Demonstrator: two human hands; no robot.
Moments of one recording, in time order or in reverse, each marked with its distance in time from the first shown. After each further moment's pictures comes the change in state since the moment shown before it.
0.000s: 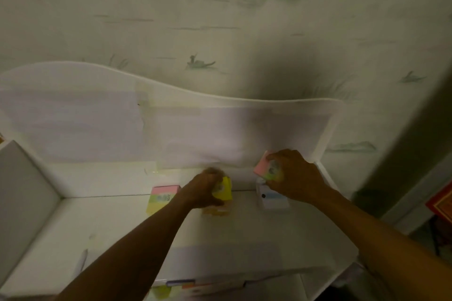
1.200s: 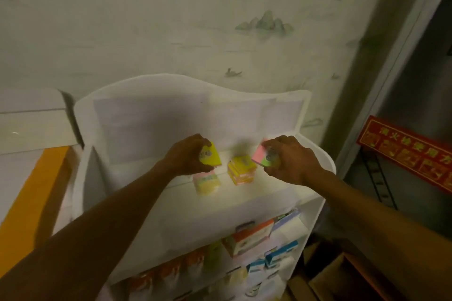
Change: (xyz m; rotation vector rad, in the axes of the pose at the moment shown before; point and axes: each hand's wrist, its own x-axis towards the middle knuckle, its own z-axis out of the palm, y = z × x) left_hand -0.191 -0.112 -0.173 0.002 0.180 0.309; right_hand -0.143 -0.295 -0.034 -0.153 0.168 0.329
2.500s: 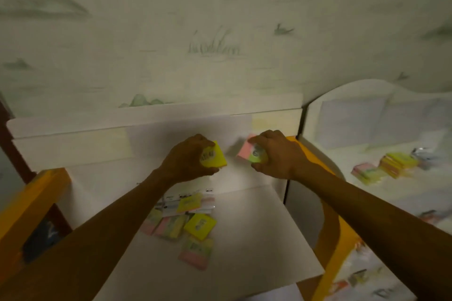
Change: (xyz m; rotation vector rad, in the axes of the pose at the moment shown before) left_hand -0.380 -0.398 -0.297 0.138 0.122 -0.092; right_hand -0.019 -0.620 0.046 0.072 0.031 -0.322
